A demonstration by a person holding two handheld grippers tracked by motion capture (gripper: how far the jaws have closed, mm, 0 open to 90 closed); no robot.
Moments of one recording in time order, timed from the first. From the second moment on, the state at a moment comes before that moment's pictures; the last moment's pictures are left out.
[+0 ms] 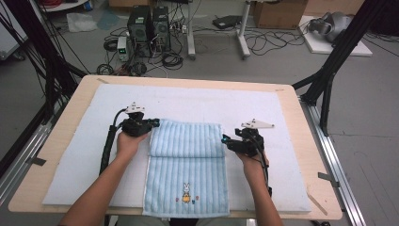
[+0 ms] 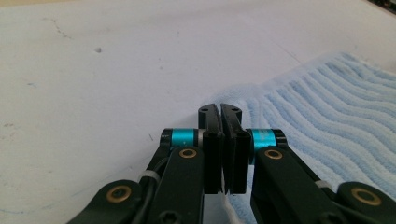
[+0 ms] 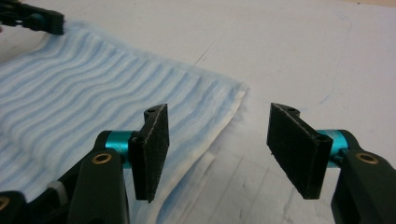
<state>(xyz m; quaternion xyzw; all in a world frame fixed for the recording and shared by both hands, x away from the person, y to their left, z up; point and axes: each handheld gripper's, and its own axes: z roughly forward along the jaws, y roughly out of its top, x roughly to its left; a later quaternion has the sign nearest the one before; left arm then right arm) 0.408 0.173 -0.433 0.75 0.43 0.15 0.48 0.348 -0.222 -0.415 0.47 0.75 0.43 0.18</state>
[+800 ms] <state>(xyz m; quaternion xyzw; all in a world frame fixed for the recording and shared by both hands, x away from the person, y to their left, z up) 0.403 0.183 -0.421 0.73 0.42 0.14 0.52 0.422 -0.182 -0.435 0.46 0.81 0.33 0.17</state>
